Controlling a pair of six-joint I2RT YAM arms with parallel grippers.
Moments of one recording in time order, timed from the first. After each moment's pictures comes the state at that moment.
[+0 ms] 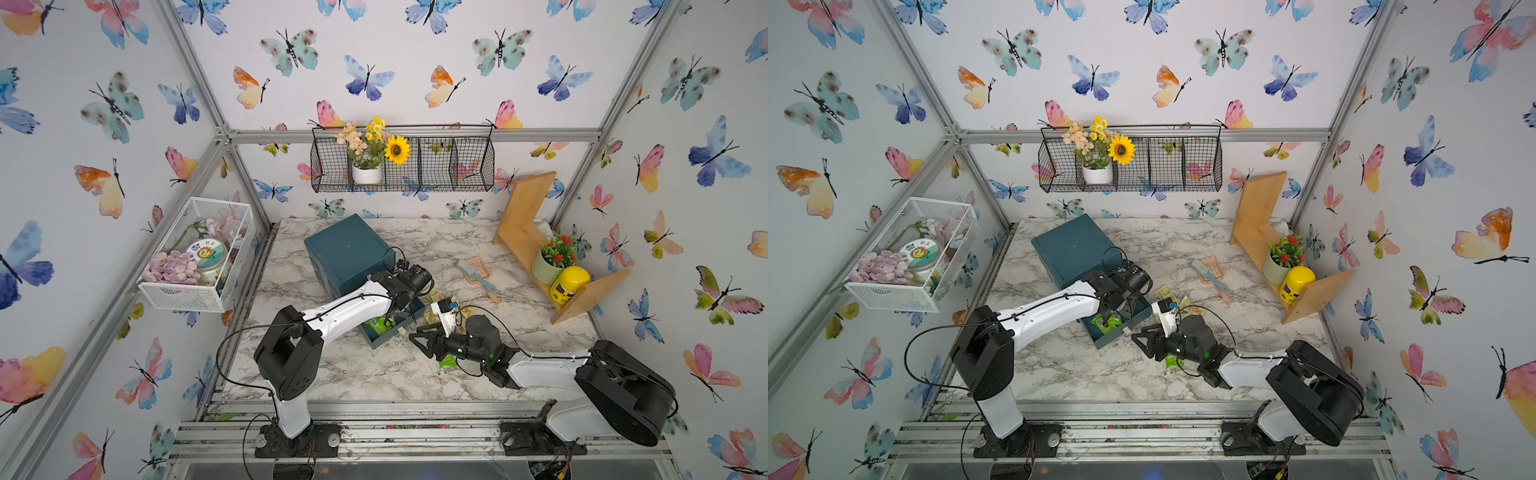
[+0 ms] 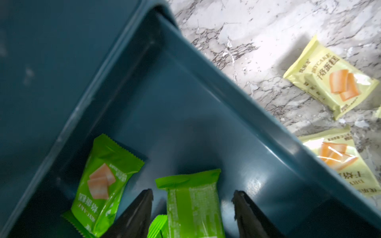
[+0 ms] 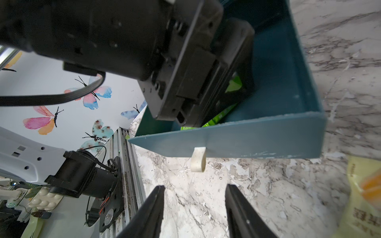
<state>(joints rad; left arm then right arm) -0.82 1.79 1.41 -0.86 -0.44 -0.47 0.84 1.43 0.39 0.75 -0.37 0.52</state>
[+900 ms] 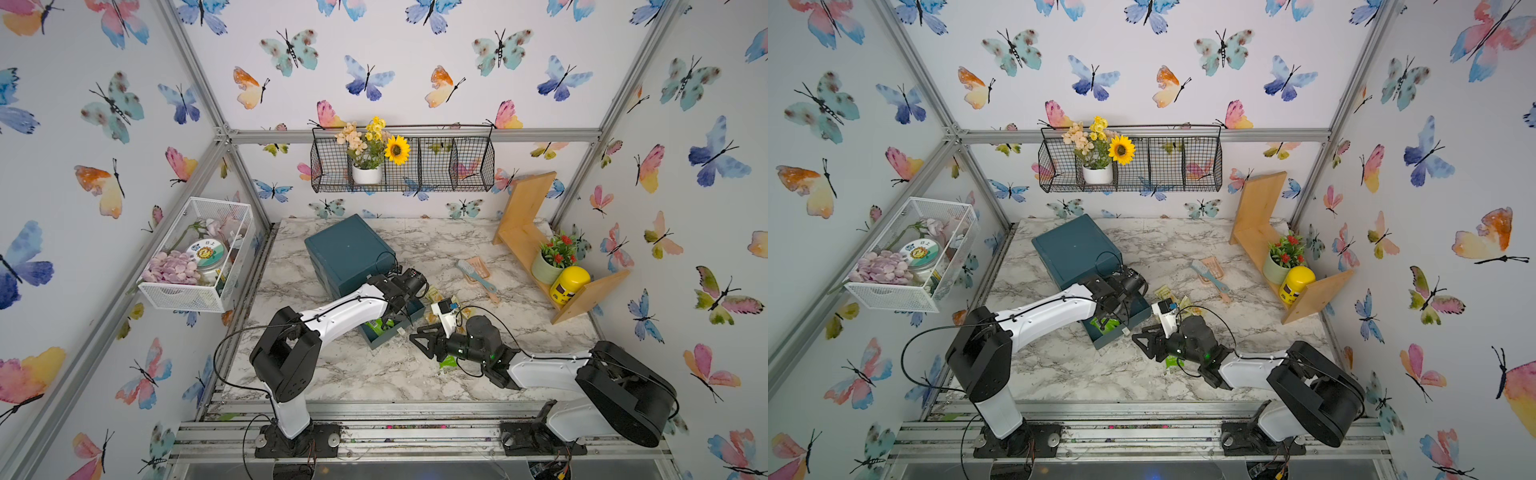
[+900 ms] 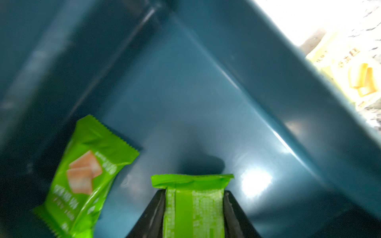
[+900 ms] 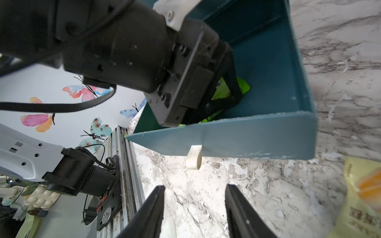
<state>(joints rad) -0.80 1.75 1.34 -0.83 -0.40 -0.55 0.84 1.43 0.38 0.75 -0.36 0.50</state>
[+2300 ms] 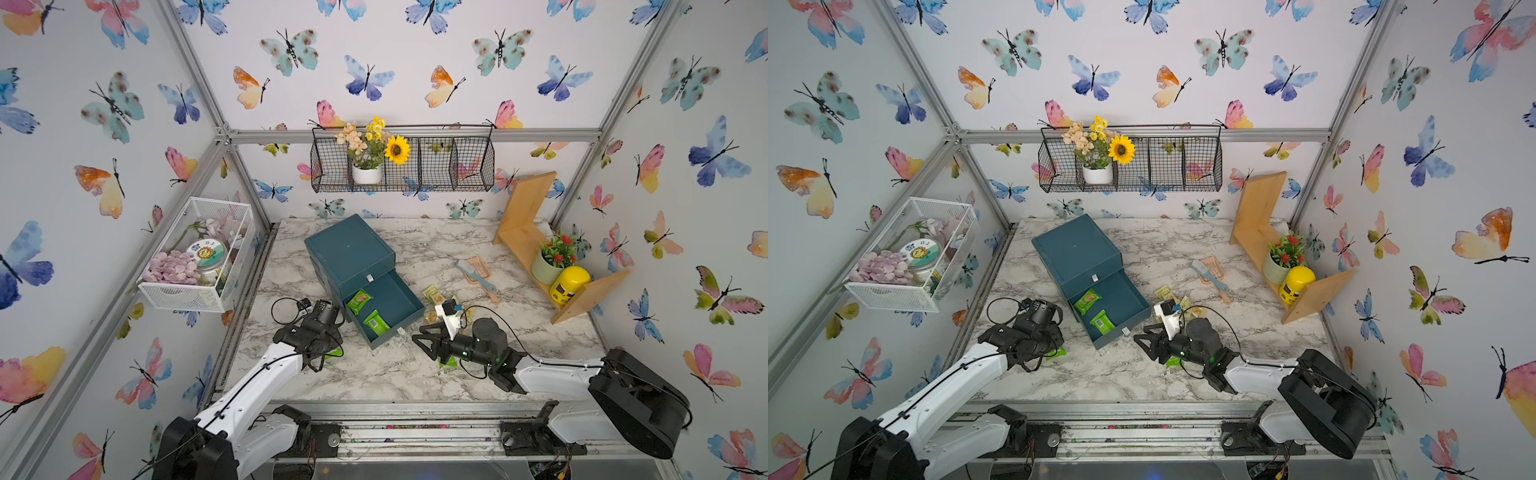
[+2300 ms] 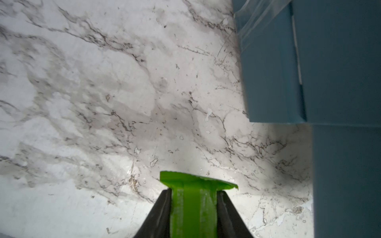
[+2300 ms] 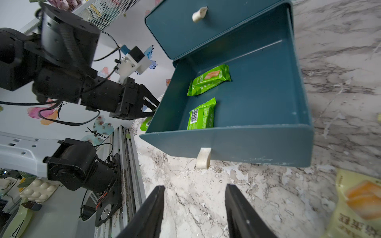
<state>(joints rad) -0.40 1.08 0.63 -0.68 -0.23 -0.81 0.84 1.35 0.35 0.76 -0.37 0.44</state>
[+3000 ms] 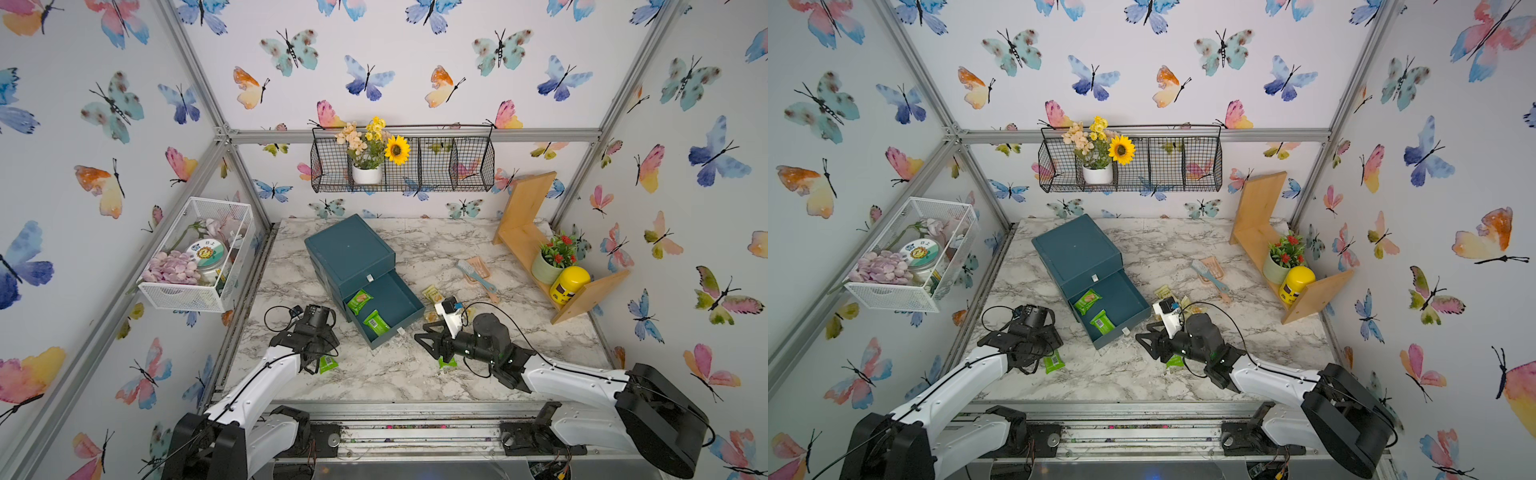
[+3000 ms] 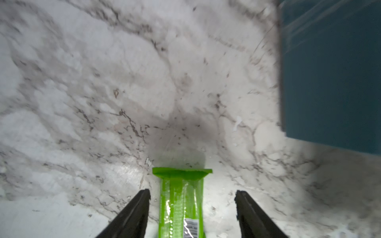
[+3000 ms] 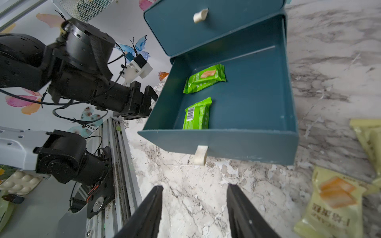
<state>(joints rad) -0.28 1.03 0.58 -0.63 -0.18 -0.78 0.84 1.23 0.49 0.40 -0.32 0.33</state>
